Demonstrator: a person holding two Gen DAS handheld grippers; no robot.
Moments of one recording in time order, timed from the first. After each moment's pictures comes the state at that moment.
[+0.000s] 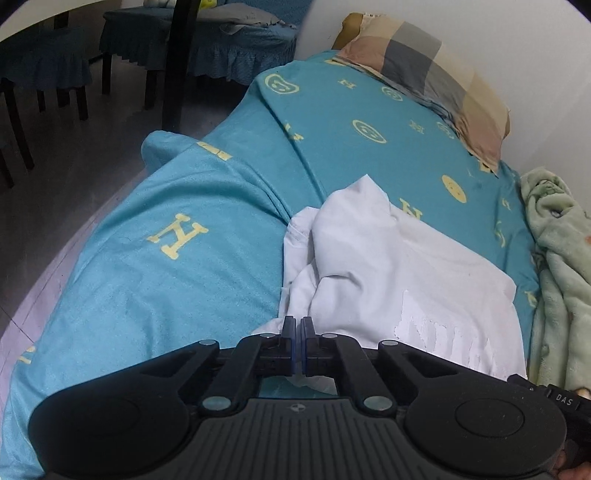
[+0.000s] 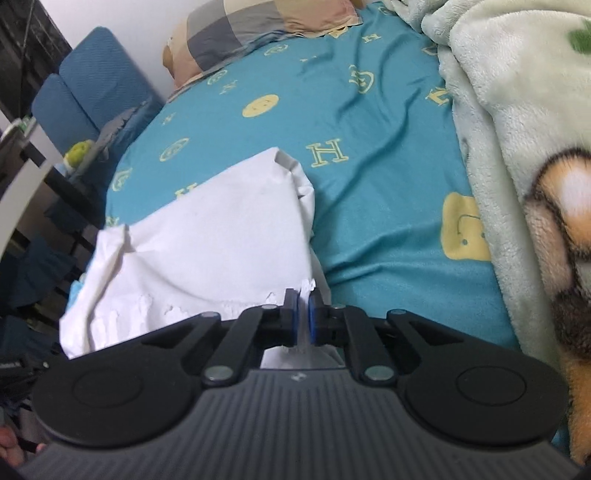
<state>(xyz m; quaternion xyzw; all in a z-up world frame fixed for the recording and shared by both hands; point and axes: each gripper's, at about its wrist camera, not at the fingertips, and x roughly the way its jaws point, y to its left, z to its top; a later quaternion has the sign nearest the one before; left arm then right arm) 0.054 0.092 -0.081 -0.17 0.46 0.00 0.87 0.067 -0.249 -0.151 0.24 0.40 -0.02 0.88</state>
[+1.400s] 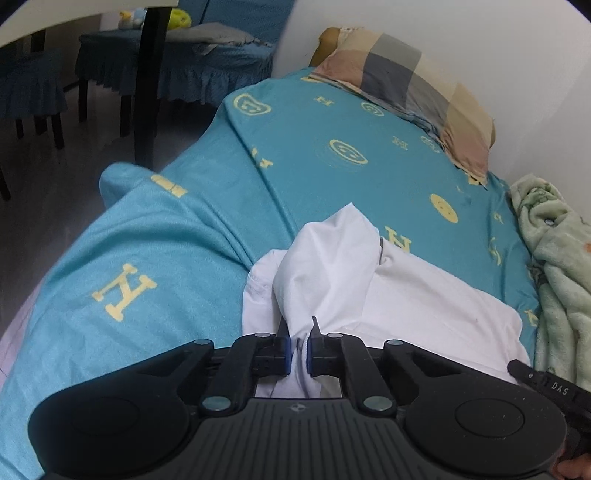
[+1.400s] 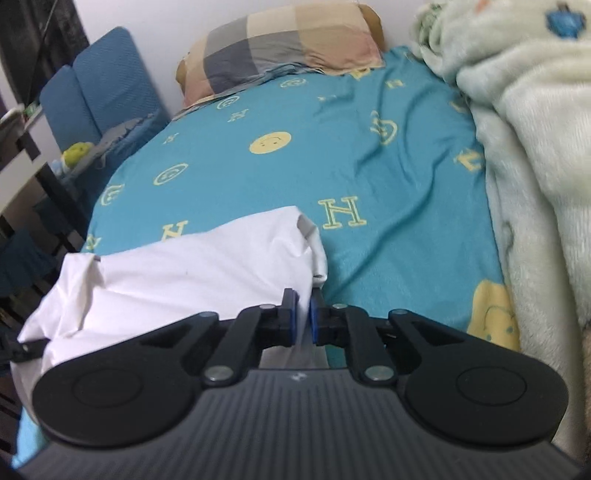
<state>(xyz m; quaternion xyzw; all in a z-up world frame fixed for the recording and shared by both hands) 0.103 0.080 -0.096 -0.18 0.43 -0.02 0.89 0.124 -0.248 -0.159 0.19 0.36 -0.02 0.91</state>
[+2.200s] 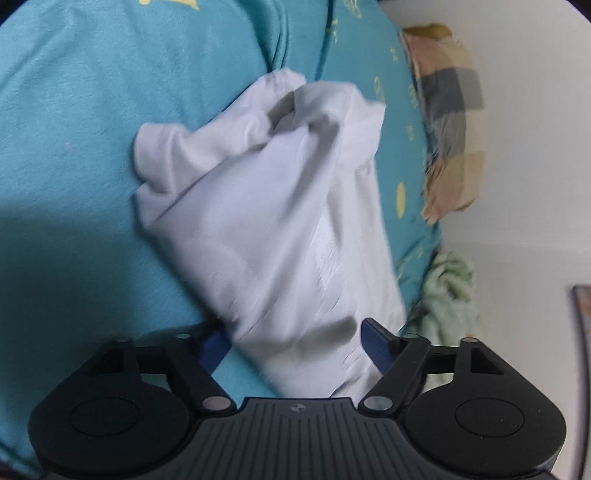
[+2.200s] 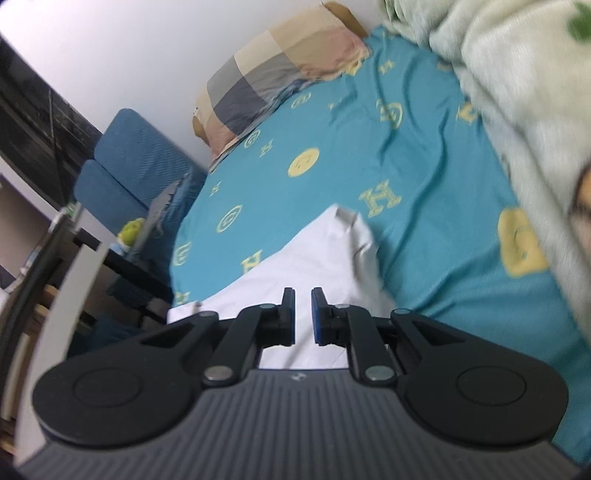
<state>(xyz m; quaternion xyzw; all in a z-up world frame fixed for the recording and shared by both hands) 0.047 0.070 -0.160 -0.56 0.46 -0.07 0.68 0.075 -0.258 -0.134 0.39 0.32 0.03 0.87</state>
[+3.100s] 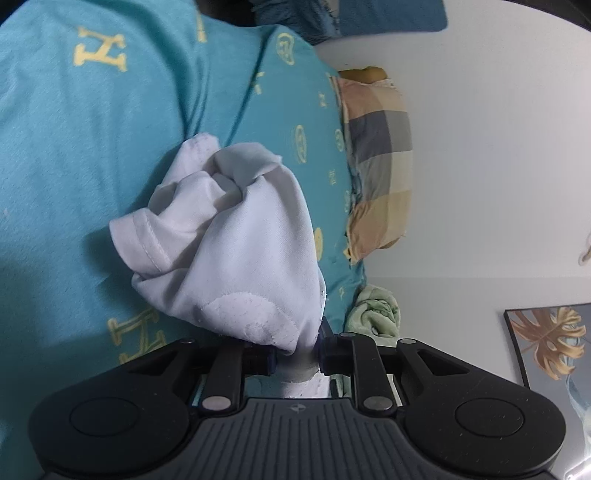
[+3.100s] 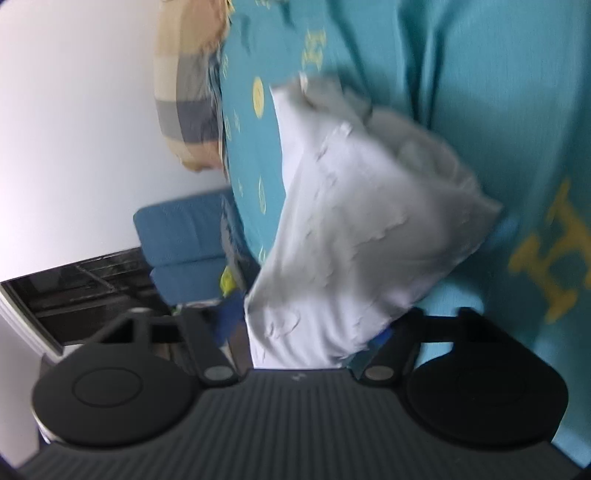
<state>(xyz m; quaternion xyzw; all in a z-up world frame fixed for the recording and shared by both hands) 0.027 0.079 -0.141 -0.61 0.37 -0.10 0.69 0.070 -0.228 -0.205 0.70 0.30 0.04 0.64</state>
